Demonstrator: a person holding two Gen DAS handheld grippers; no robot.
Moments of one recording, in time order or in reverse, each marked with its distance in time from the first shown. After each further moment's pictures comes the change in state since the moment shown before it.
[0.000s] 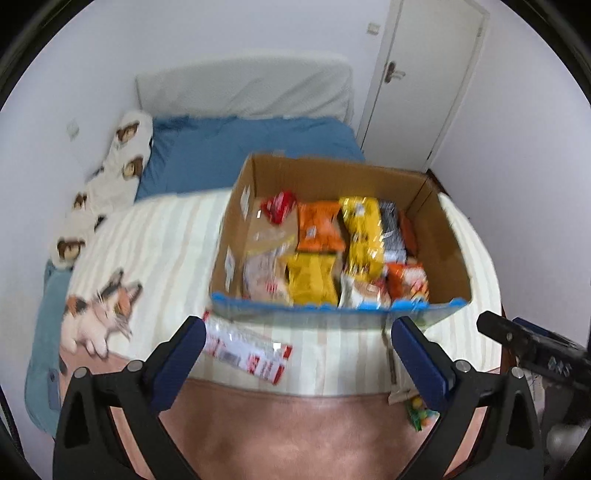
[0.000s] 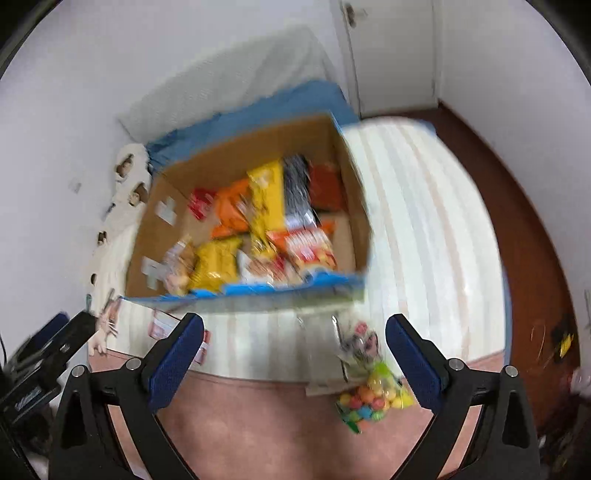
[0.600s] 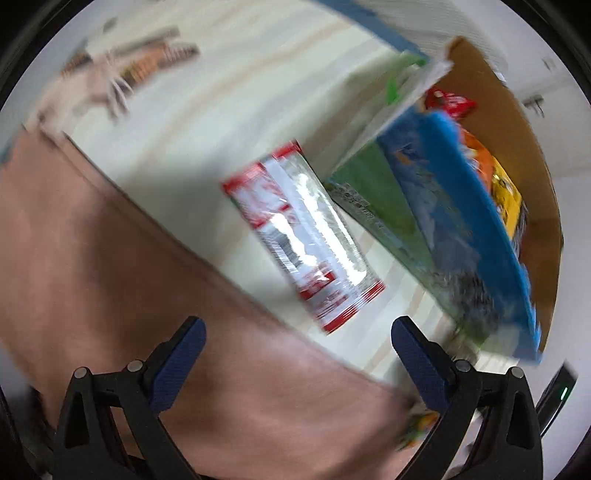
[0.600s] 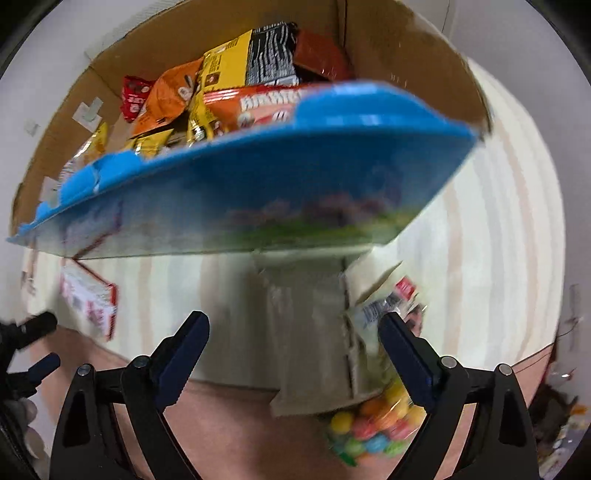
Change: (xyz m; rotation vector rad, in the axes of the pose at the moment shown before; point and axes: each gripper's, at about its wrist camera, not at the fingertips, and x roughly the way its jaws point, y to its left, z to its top) left arm 0.140 0.100 -0.073 -0.632 0.392 -0.037; right arm 0.153 -0.002 -0.039 -0.082 0.201 -0.153
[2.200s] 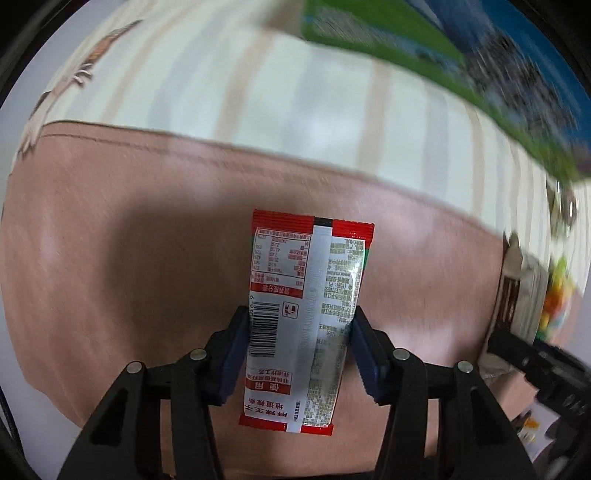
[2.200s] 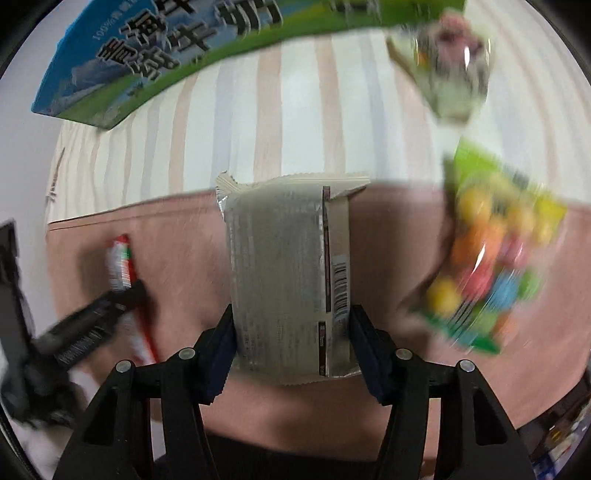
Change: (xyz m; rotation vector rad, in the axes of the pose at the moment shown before) left arm 0.030 0.005 -0.139 0.470 0.060 0.235; right arm 0.044 0.008 -0.123 0.034 0.268 0.219
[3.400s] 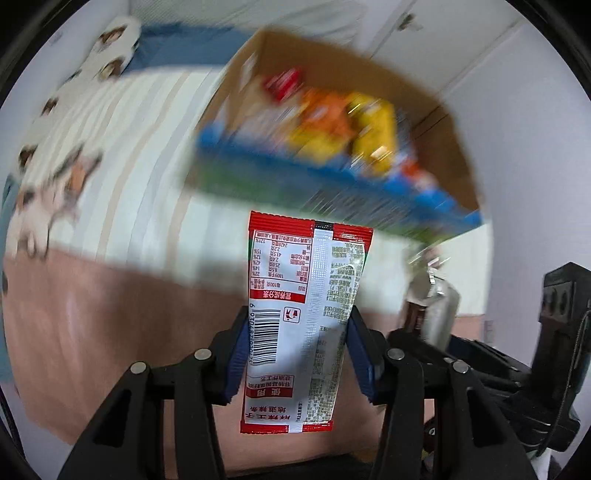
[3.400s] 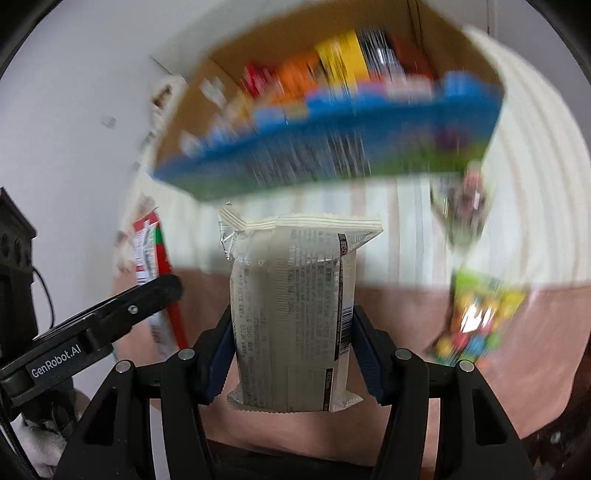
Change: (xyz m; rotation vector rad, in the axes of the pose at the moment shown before) left arm -0.152 0.001 0.069 0.078 -0.209 -0.275; right arm -0.170 0.040 0.026 -0.098 -0.262 0.137
